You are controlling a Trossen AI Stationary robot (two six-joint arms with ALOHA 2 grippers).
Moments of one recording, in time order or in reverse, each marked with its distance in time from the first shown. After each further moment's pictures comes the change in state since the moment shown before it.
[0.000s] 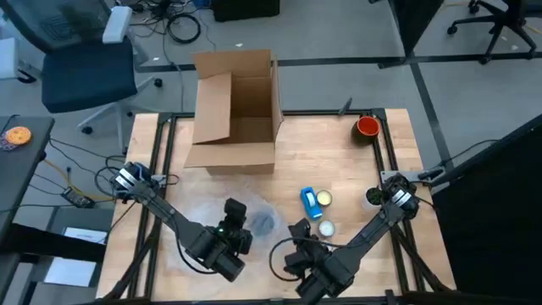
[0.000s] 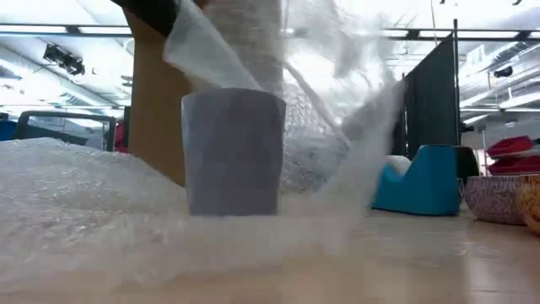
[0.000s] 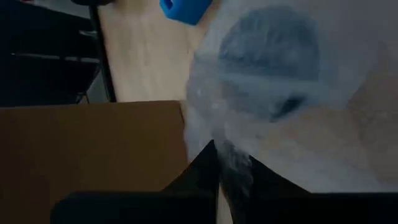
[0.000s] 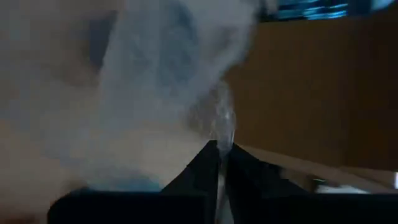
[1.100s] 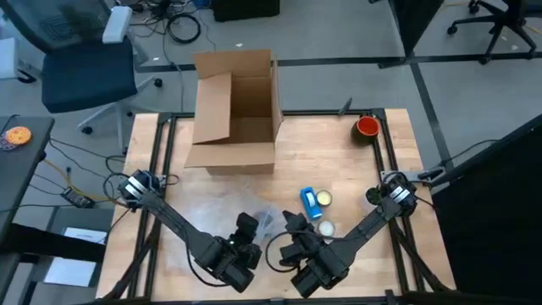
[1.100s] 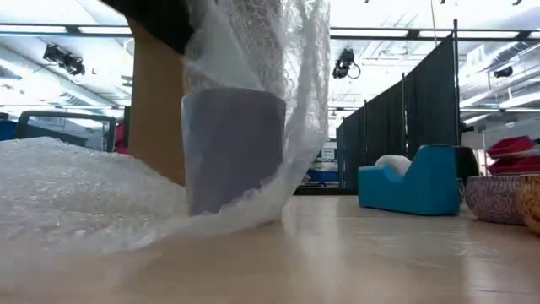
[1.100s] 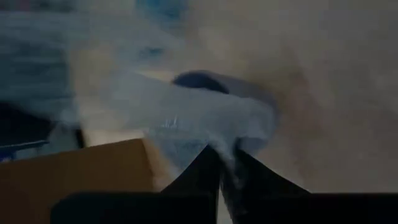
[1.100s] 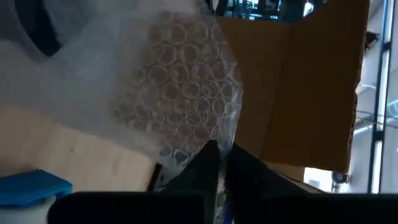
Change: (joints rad) left arm -0.016 0.100 0.036 0.168 0.088 0.093; right arm -0.032 -0.014 0.000 -0.023 0.161 -0.119
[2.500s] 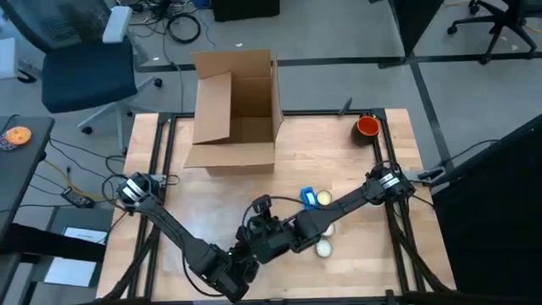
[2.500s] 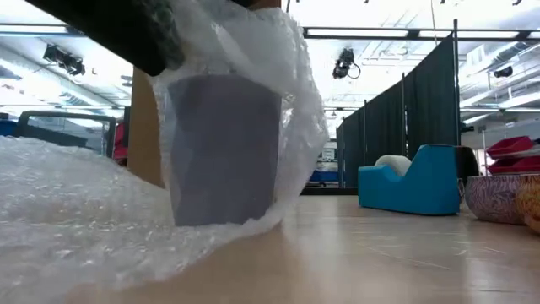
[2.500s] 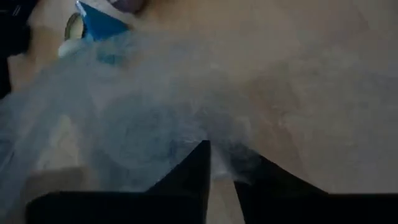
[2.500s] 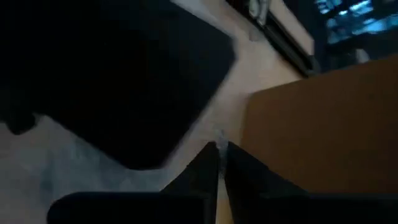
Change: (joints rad) left arm -0.061 0.007 -0.095 0.218 0.092 -0.079; right arm -0.233 -0.003 -0.032 0.663 -0.591 -0.163
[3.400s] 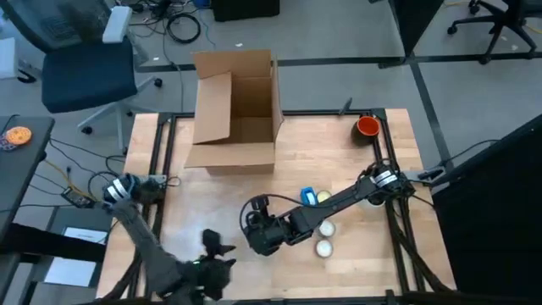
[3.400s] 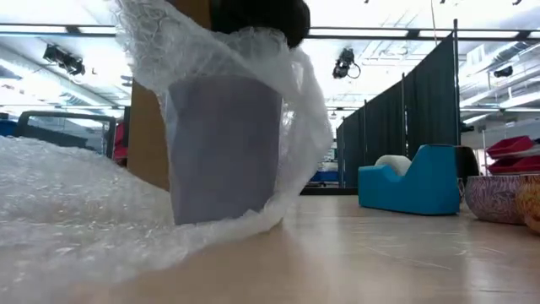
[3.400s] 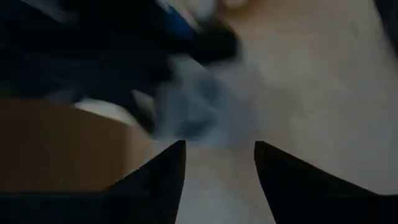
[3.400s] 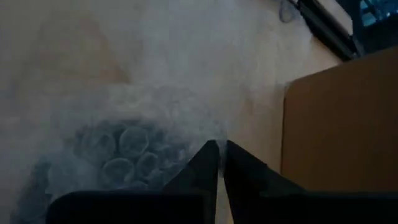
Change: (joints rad) left arm -0.256 -0.110 0.117 -0.380 -0.438 -0.622; right arm -0.050 0.002 -0.201 0.247 -0.089 0.043
